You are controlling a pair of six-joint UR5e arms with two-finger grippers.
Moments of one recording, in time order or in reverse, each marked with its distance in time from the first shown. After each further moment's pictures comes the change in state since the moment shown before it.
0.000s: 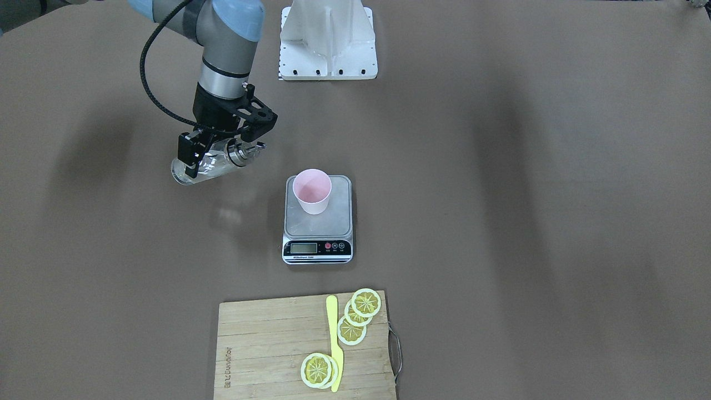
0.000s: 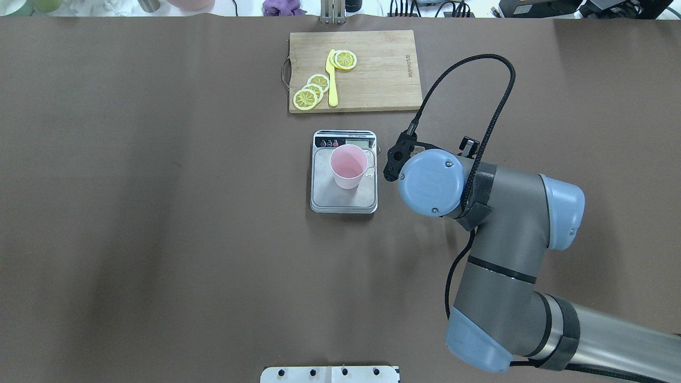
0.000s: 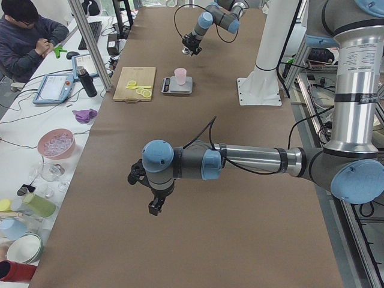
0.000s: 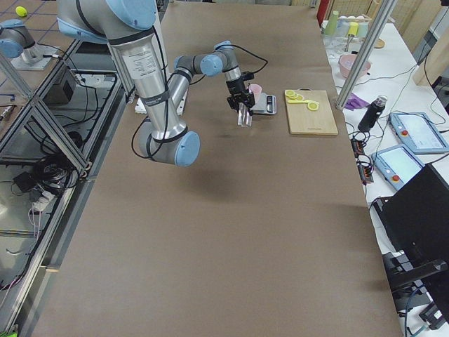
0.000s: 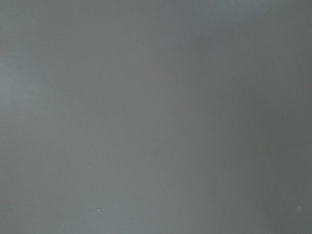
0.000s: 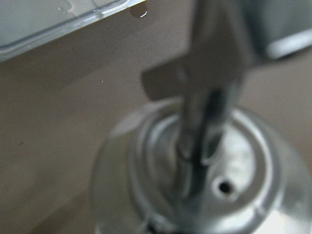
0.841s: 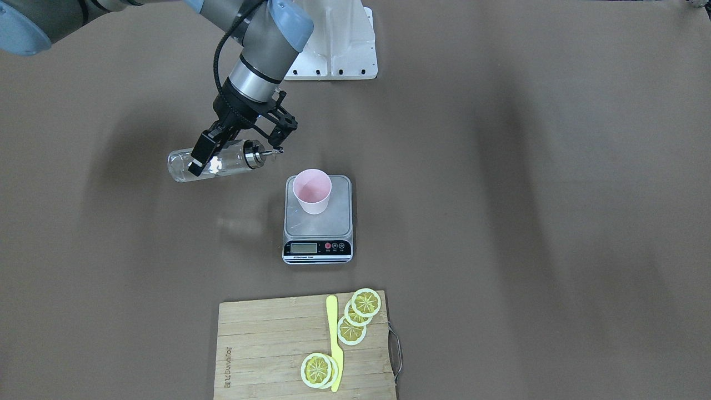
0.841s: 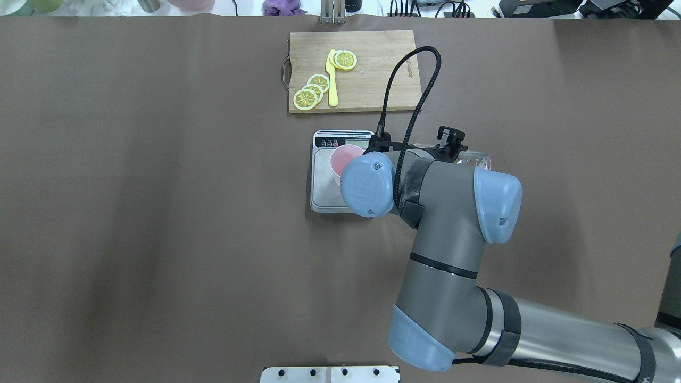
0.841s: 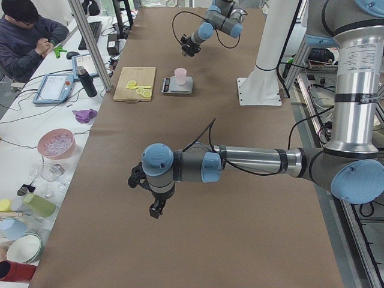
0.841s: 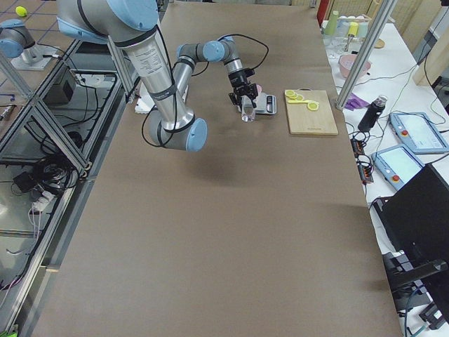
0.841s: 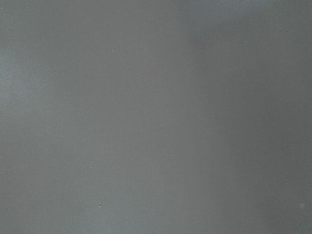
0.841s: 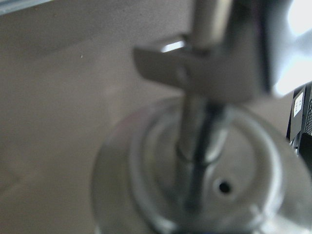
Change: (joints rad) left arm -0.002 0.000 0.014 0.002 0.000 0.006; right arm -0.023 0.174 -0.120 -0.255 -0.116 -0.083
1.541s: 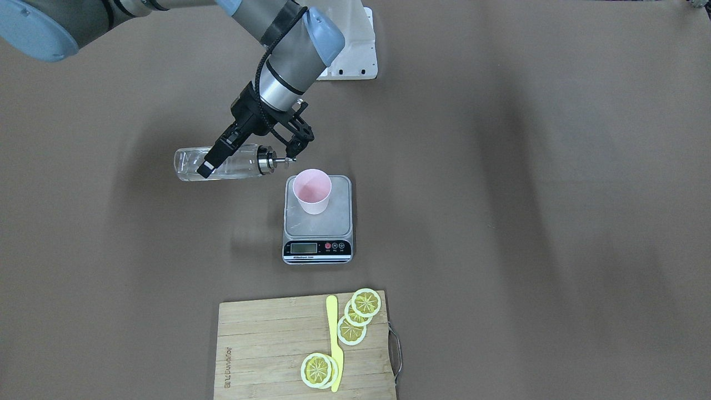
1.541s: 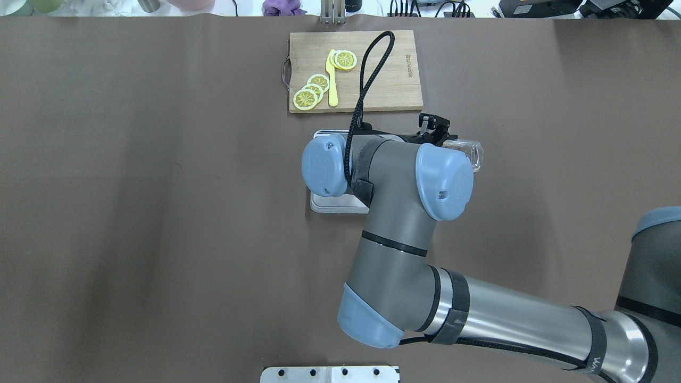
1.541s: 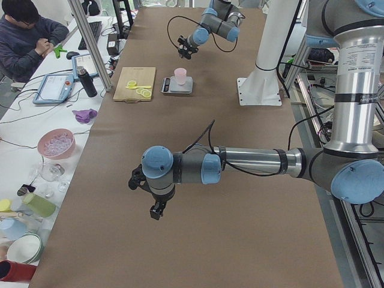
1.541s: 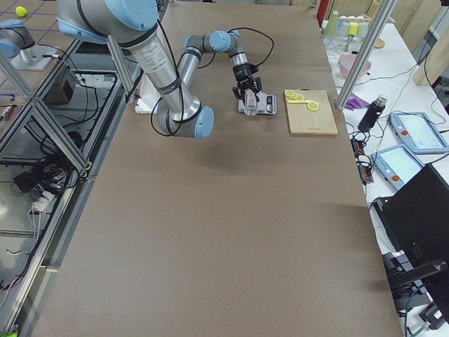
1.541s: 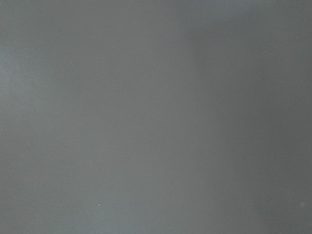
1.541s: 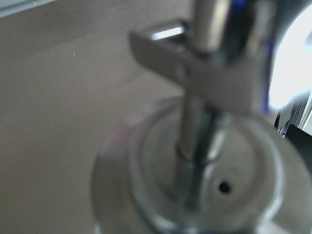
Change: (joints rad) left arm 0.000 0.000 0.012 -0.001 -0.004 0.002; right arm 0.014 0.132 -0.126 -0.131 -0.002 -0.022
